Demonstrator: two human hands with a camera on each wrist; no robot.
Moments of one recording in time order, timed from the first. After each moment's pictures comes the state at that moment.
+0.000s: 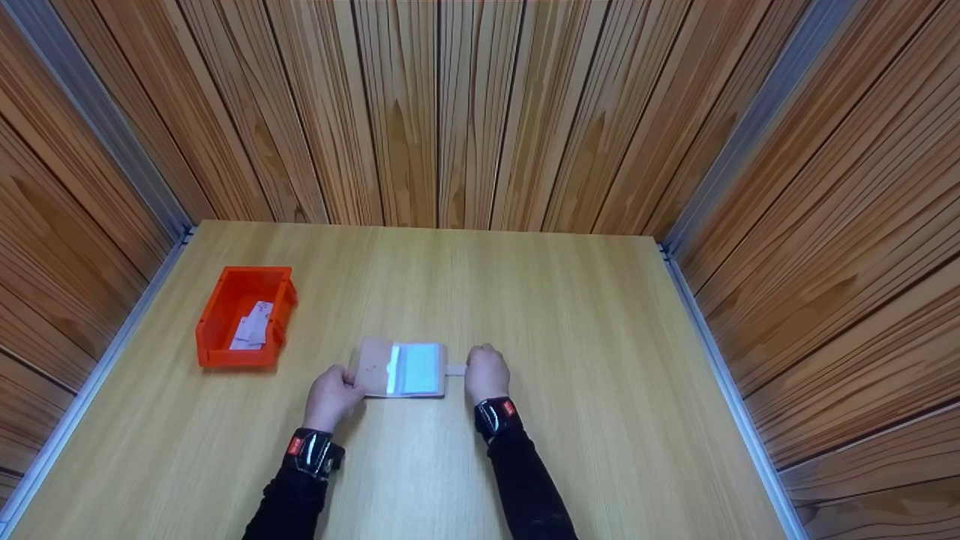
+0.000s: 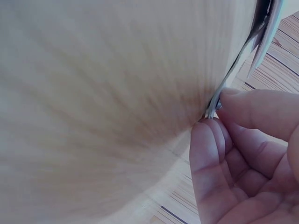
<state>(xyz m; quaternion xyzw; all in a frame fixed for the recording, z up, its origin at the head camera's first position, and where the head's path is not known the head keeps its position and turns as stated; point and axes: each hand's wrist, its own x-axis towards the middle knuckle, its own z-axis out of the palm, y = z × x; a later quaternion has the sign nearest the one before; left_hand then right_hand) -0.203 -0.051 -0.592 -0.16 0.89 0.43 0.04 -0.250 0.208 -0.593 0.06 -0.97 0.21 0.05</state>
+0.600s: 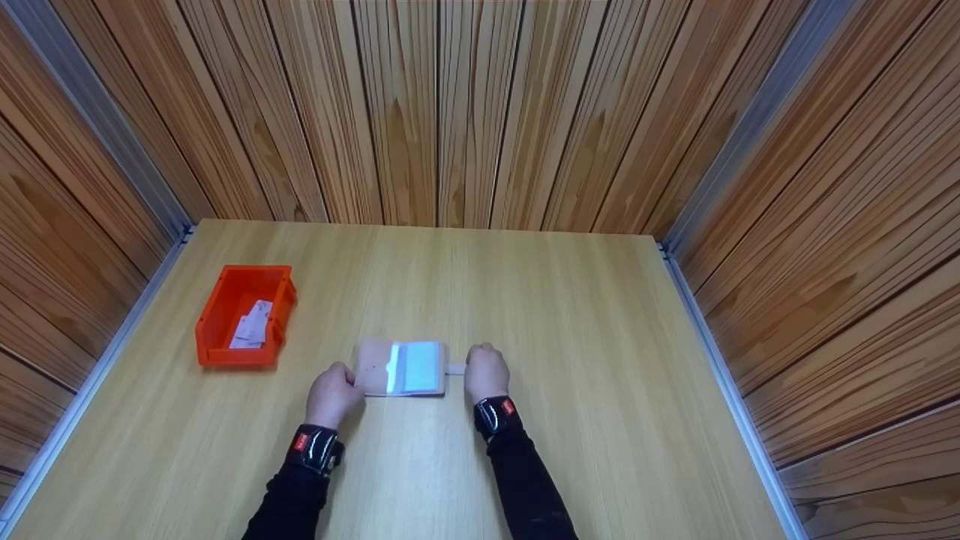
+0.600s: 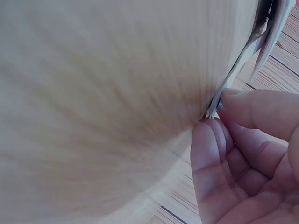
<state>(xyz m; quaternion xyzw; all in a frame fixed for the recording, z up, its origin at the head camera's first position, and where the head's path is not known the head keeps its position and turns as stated) -0.201 -0.046 -0.592 -0.15 0.91 0.39 0.02 -0.250 0.209 -0.594 0.07 -0.98 0.19 0.07</state>
